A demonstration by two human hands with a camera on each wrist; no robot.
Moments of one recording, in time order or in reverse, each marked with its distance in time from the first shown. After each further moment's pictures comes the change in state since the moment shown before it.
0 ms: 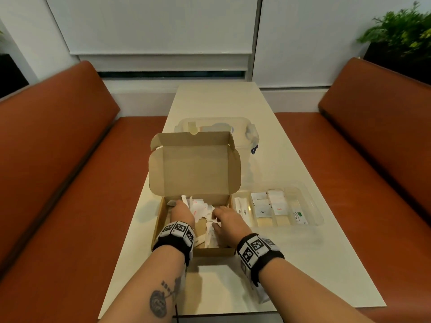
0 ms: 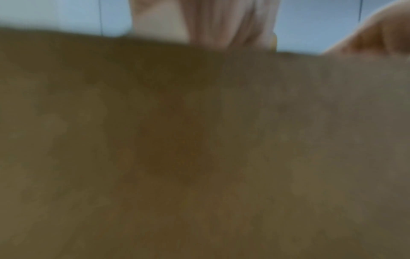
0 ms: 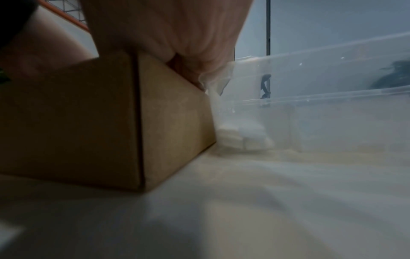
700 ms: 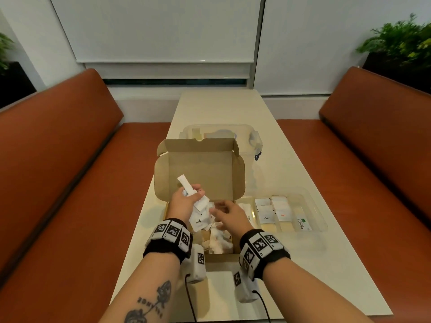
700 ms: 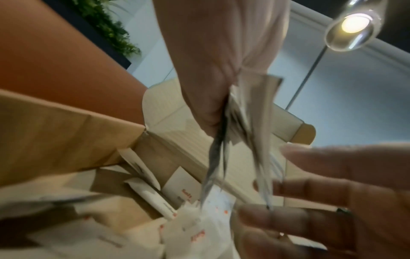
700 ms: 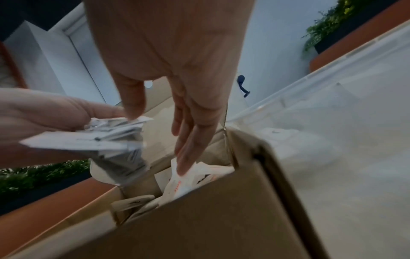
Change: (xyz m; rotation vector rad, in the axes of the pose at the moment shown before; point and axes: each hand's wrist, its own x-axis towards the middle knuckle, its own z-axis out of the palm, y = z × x) left_hand -0.009 0.004 -0.040 -1.187 -0.092 0.242; right_hand 0.015 -0.024 -0.022 0.836 0.020 0.418
